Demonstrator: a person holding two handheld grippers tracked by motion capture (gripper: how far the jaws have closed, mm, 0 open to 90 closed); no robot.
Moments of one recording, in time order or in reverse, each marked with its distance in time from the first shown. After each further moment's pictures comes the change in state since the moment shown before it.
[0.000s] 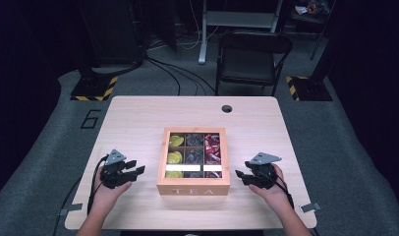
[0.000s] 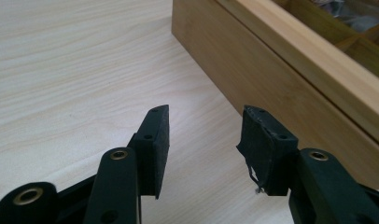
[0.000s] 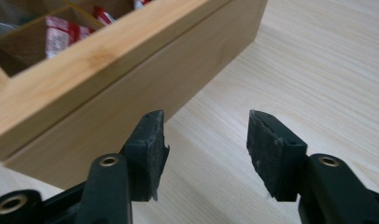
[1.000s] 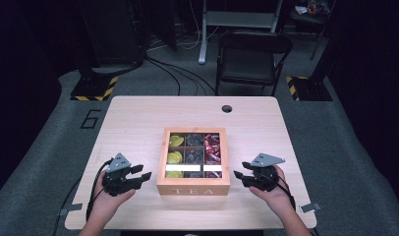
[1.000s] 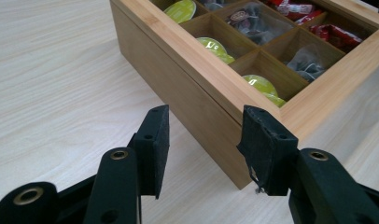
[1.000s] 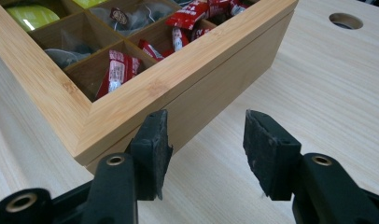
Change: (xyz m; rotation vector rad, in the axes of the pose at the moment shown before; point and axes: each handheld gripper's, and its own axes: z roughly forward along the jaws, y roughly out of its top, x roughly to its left) left arm -0.041 0.012 -0.024 -0.001 -0.084 0.101; right arm 0.013 0.010 -0.020 -0.060 0.051 -0.019
